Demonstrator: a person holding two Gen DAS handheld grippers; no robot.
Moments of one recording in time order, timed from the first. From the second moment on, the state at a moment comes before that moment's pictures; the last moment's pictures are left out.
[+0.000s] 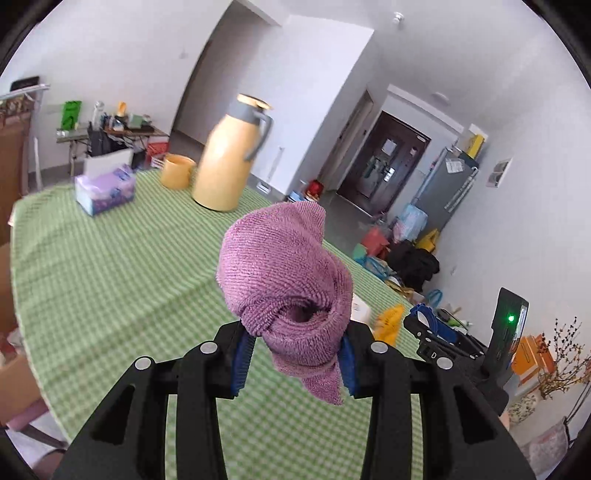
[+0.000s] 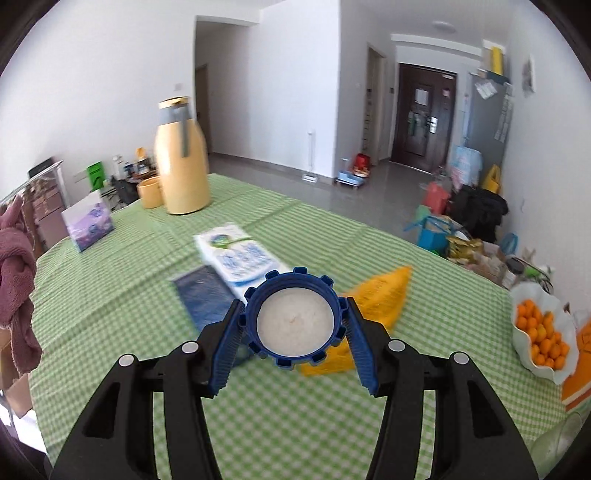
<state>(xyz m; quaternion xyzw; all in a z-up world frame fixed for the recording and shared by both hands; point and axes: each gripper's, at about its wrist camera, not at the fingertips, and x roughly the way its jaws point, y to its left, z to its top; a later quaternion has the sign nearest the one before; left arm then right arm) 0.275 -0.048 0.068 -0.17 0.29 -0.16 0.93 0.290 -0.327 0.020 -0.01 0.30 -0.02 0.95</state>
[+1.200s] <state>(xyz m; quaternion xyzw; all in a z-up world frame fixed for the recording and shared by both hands) 0.212 0.444 -0.080 -0.27 0.35 0.19 0.88 0.335 0.269 -0.115 -0.22 0.42 0.43 0.77</state>
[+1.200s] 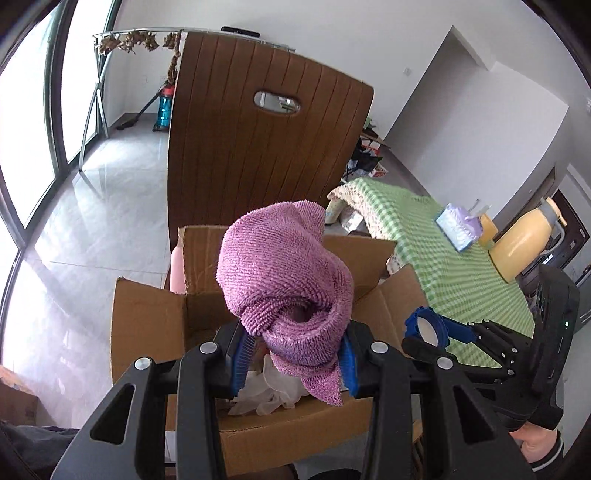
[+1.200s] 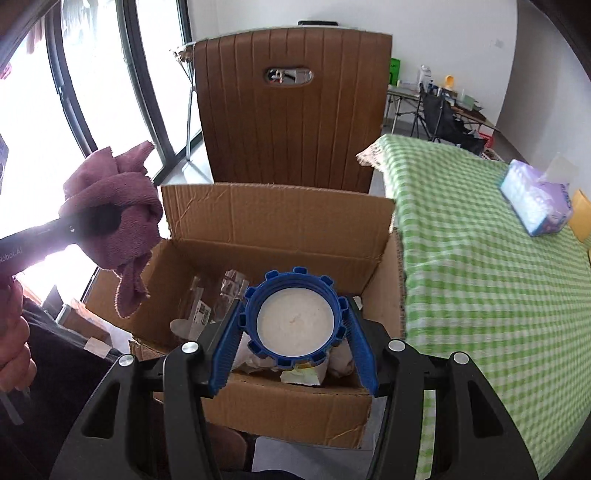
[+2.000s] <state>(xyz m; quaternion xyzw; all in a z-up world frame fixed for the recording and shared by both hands) 0.259 0.460 -0.165 -0.28 0.43 0.20 0.83 0.357 0.281 -0.130 -0.25 0.41 0.38 0.79</state>
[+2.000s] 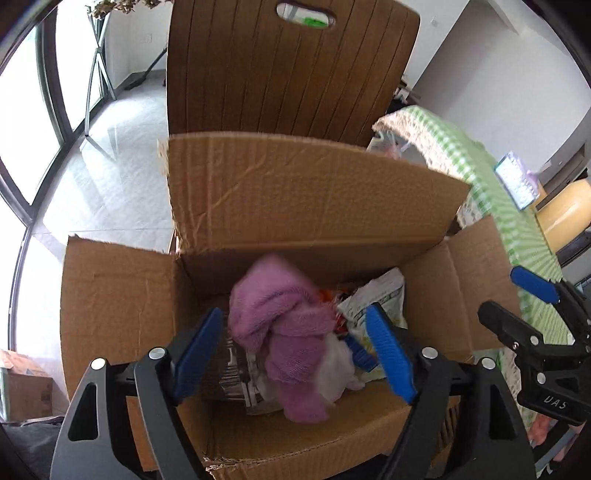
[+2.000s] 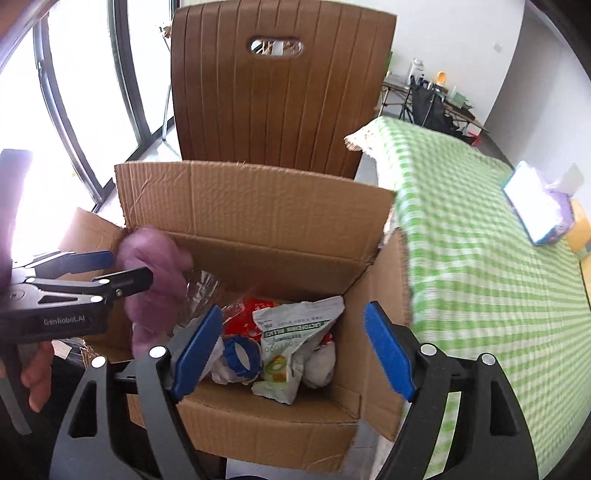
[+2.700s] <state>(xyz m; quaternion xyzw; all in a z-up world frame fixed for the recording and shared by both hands) 0.240 0.380 -0.044 -0.18 0.32 0.20 0.91 0.338 0.131 -0.030 -0.15 0.30 0.31 0.89</state>
